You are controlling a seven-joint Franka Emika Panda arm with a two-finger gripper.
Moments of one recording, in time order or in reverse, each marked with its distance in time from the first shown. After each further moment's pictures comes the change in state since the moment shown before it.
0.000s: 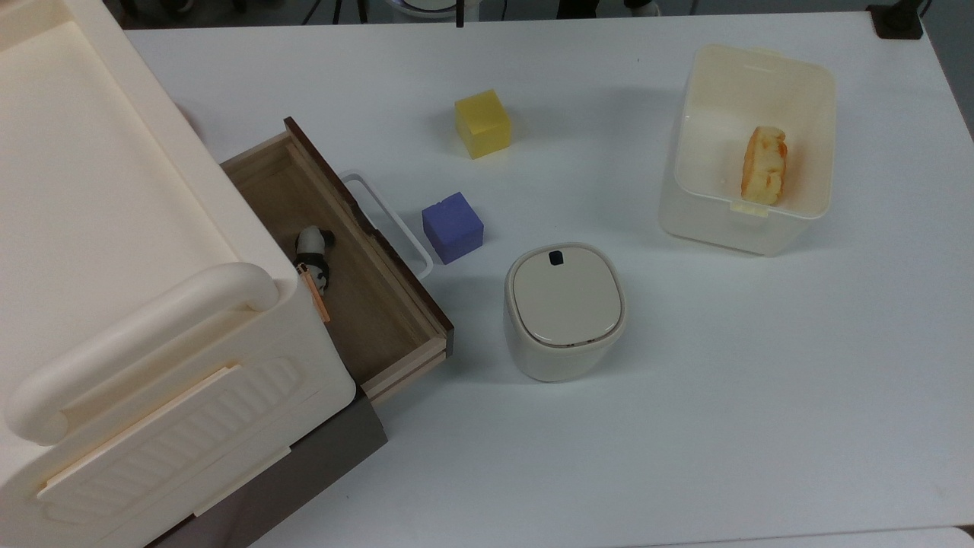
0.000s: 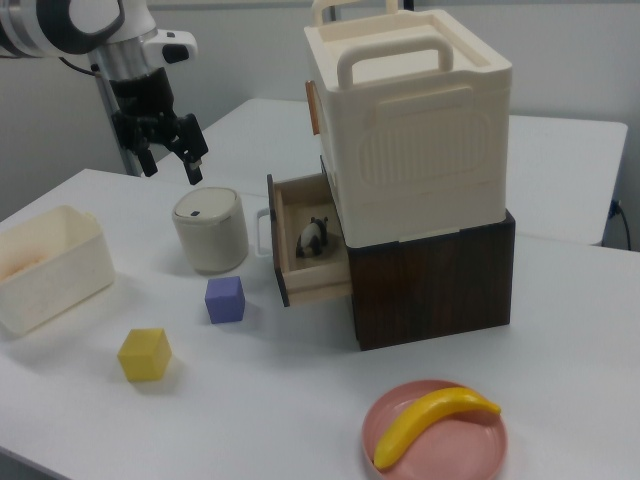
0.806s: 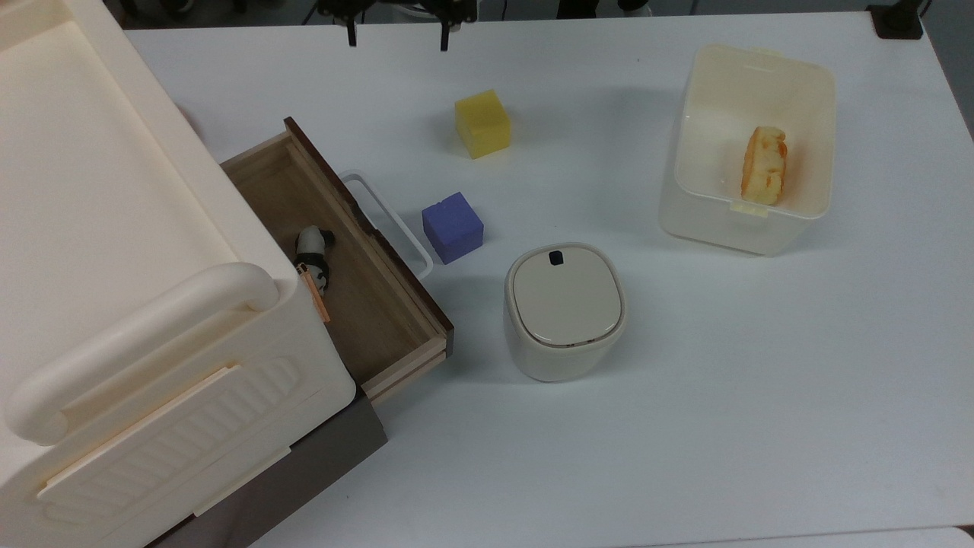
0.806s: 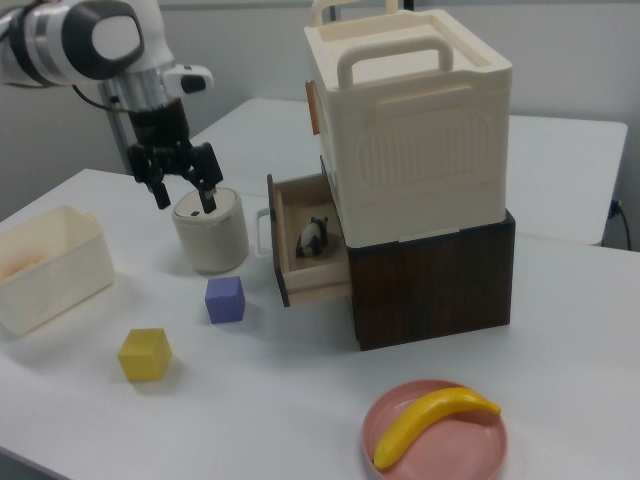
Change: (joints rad) arm 0.000 0.042 0.001 -0.052 -0.065 -0.002 -0.046
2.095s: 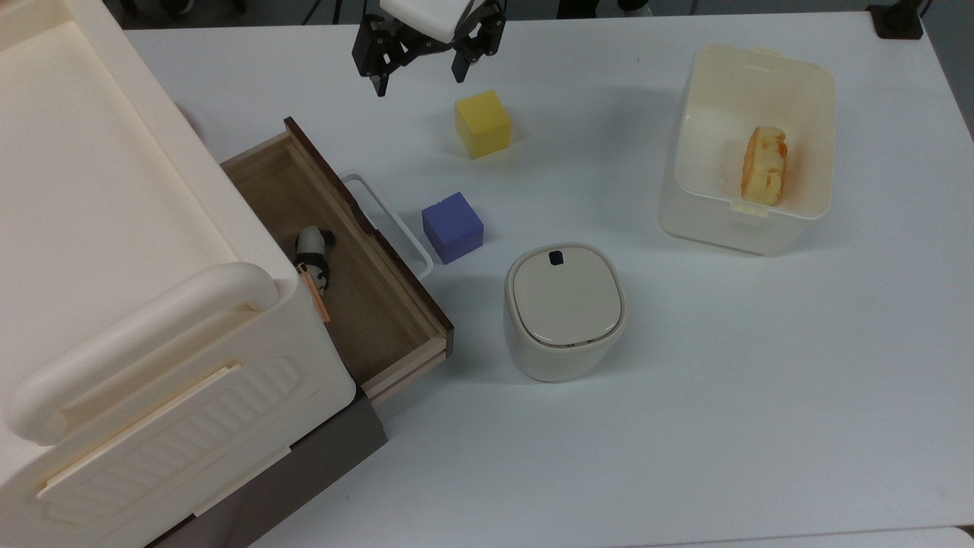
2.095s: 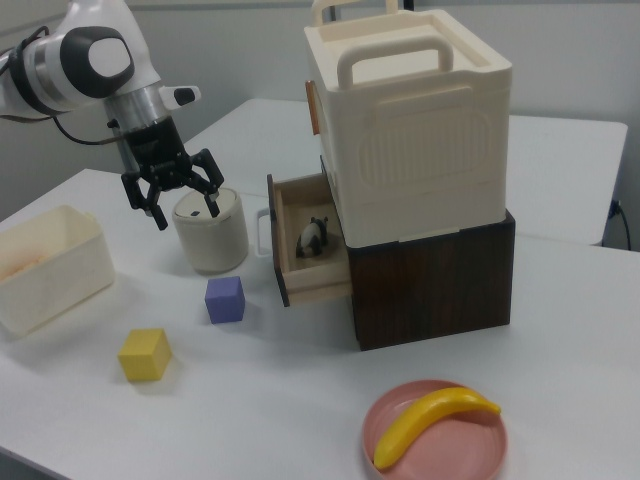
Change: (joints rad) arm 0.056 0.062 0.045 -0.028 -0.152 0.052 -0.251
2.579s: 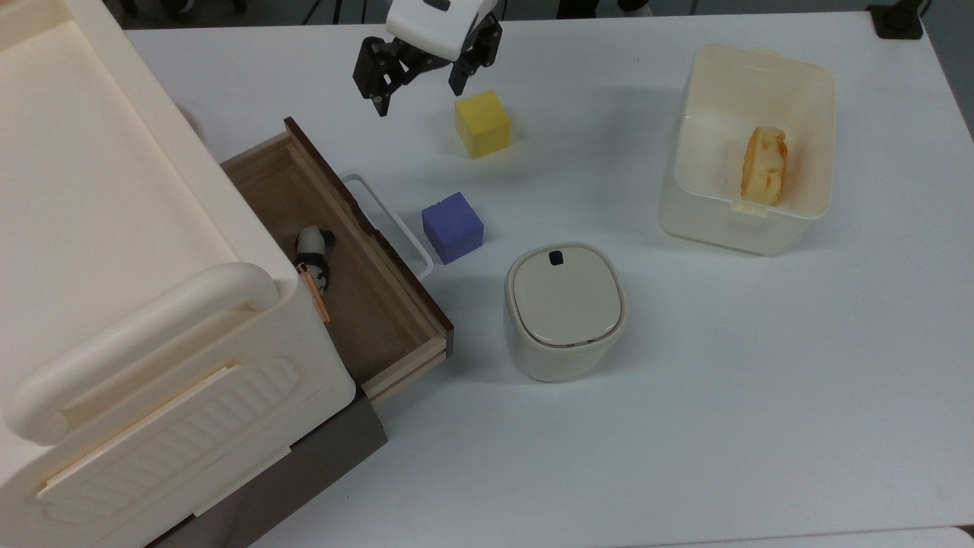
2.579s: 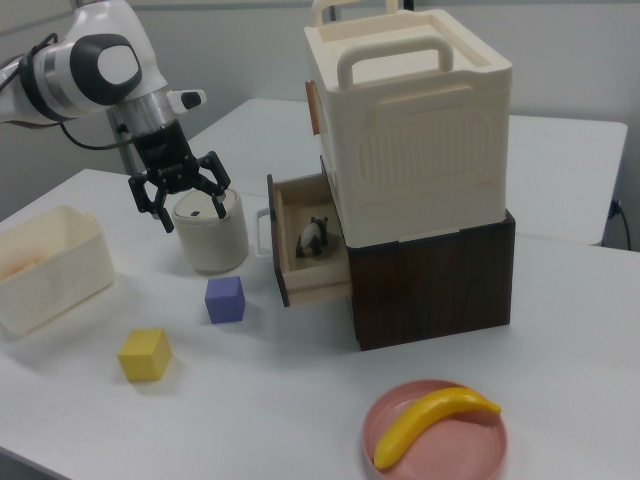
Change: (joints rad) arm -0.005 0.024 -0.002 -0.002 0.000 0.047 -0.063
